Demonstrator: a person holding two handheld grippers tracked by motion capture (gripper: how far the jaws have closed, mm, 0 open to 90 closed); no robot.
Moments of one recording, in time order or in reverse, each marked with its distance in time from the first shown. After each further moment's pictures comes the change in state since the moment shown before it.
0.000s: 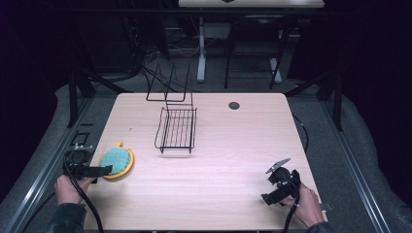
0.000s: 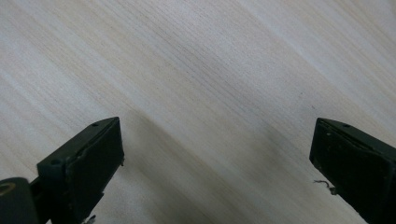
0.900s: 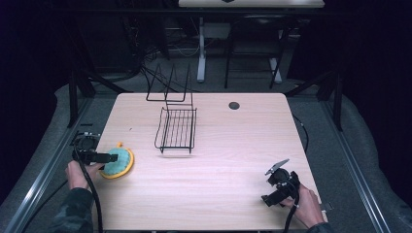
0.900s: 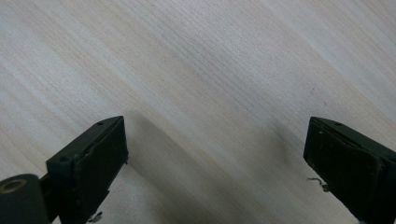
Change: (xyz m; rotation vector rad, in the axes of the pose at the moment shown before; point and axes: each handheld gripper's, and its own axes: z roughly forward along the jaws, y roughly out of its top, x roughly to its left) left arm 0.009 0.033 0.042 0.047 0.000 -0.029; right arm 0.001 -0.002 0.003 0.015 0.012 -0.019
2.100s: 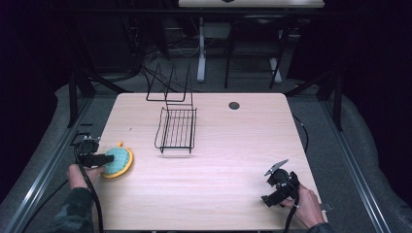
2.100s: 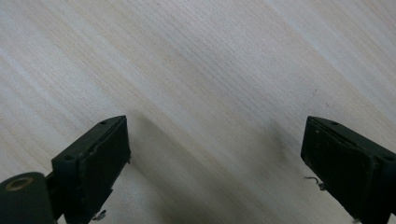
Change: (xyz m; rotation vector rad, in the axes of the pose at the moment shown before) left arm -0.003 -0.012 0.000 -0.054 -0.026 -0.016; right arm 0.001 0.000 -0.001 0.002 0.000 -0.019
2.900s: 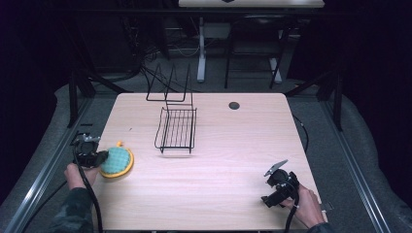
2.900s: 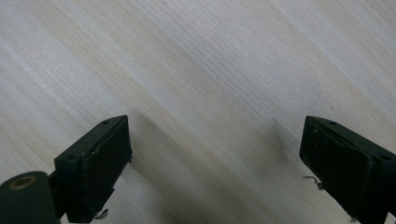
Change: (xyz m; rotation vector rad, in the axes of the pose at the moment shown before) left arm -0.009 0.001 -0.016 -0.079 0.072 0.100; right arm 0.001 0.000 0.001 -0.004 0.006 -0.017
